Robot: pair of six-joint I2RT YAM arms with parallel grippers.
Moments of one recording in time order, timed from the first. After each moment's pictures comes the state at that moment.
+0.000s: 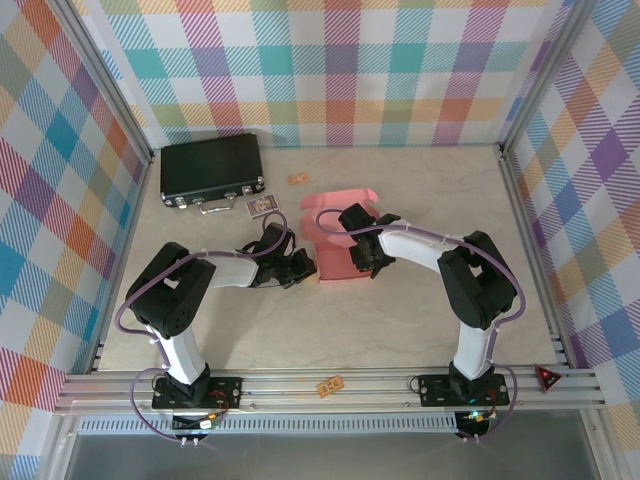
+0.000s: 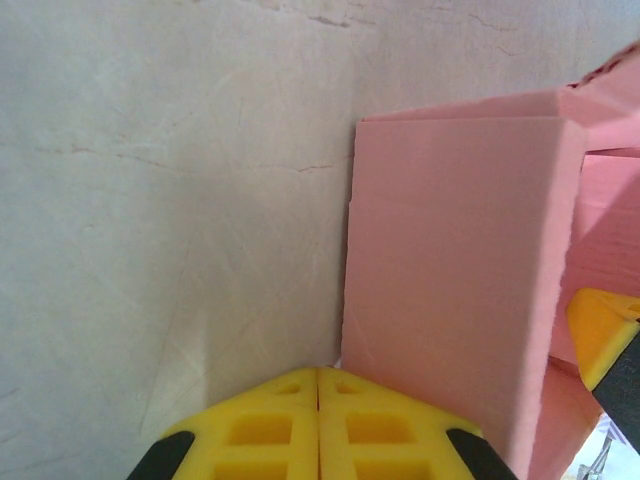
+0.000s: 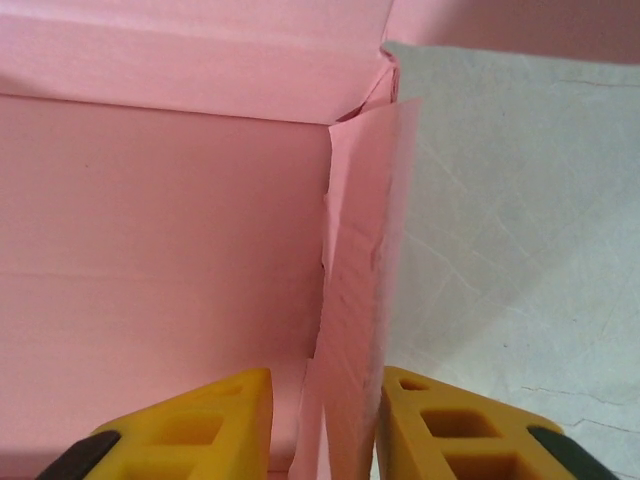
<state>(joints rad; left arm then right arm) -0.54 1.78 0.80 0.09 0.38 -0.95 0.66 1.85 1.22 -0.71 0.23 0.37</state>
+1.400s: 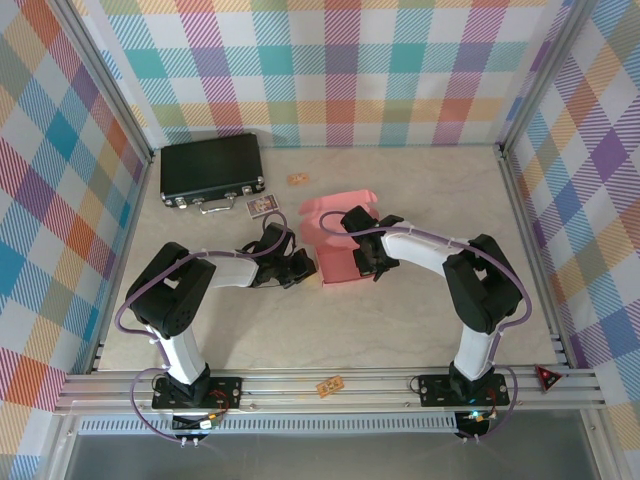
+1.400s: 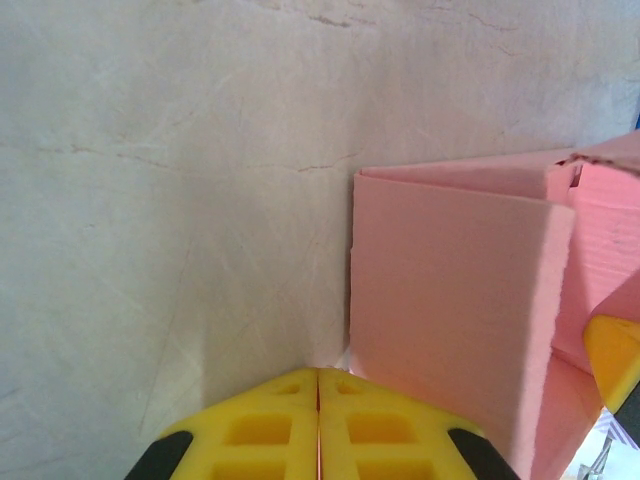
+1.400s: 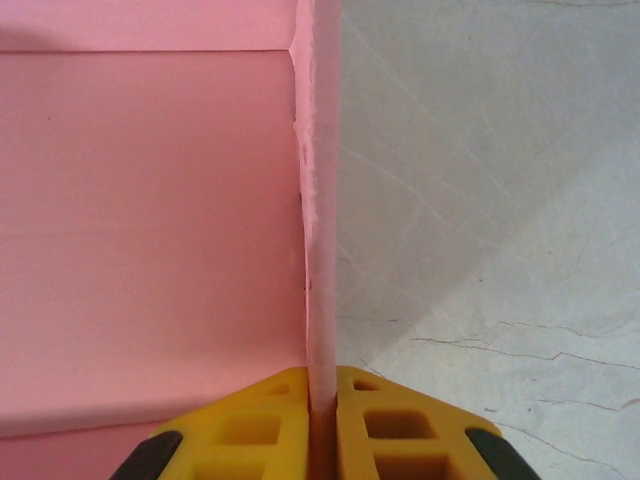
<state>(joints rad) -0.54 1.78 0.80 0.09 0.38 -0.95 0.66 1.81 1.19 -0.76 0.23 0.41</state>
